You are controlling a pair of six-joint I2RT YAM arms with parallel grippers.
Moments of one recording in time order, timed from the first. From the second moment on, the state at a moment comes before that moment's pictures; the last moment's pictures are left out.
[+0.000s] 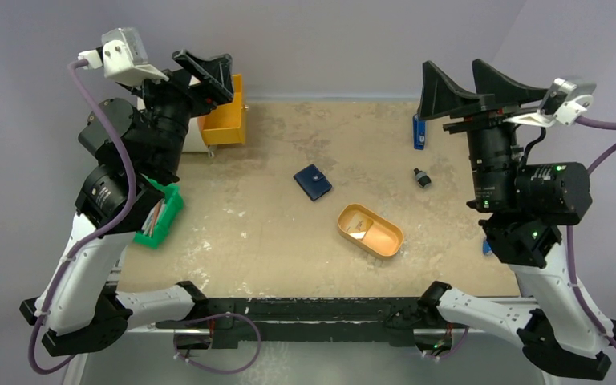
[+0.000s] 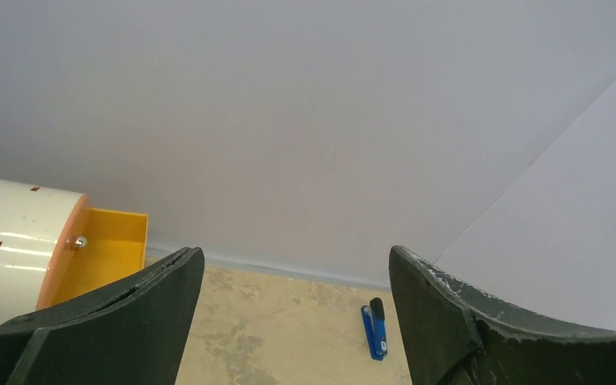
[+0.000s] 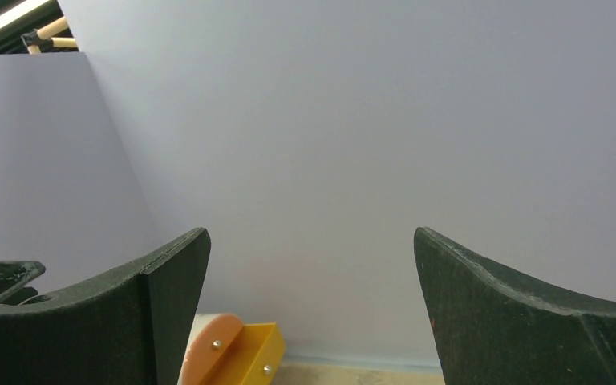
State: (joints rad) left arm -0.72 1.14 1.82 -0.40 -0.60 -0.32; right arm 0.78 0.91 1.48 0.11 0.50 -0.04
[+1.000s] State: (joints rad) left arm -0.72 1.07 1.70 -0.36 -0.62 -0.34; right arm 0.78 0.94 1.47 -0.22 0.52 0.06
